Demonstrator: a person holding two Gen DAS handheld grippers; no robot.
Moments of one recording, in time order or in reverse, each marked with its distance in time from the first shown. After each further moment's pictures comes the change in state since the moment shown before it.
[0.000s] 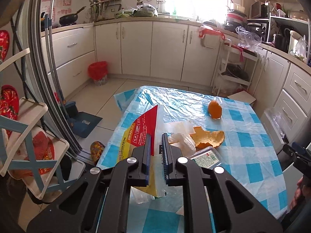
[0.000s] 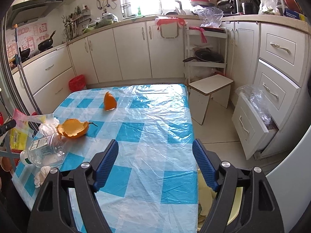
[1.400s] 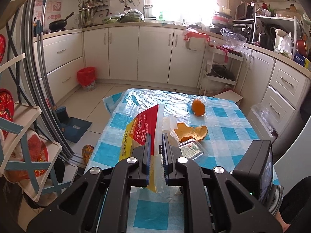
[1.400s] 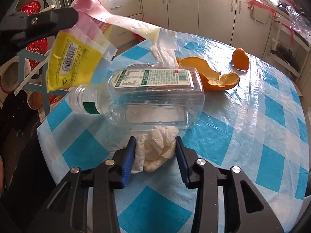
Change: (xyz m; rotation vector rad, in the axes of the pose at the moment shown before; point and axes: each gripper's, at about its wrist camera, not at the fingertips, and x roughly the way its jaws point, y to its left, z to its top) left arm -0.025 -0.008 -0.015 0.046 -0.032 -0.090; right arm 0.047 0.204 -0.057 -0.336 0.291 0.340
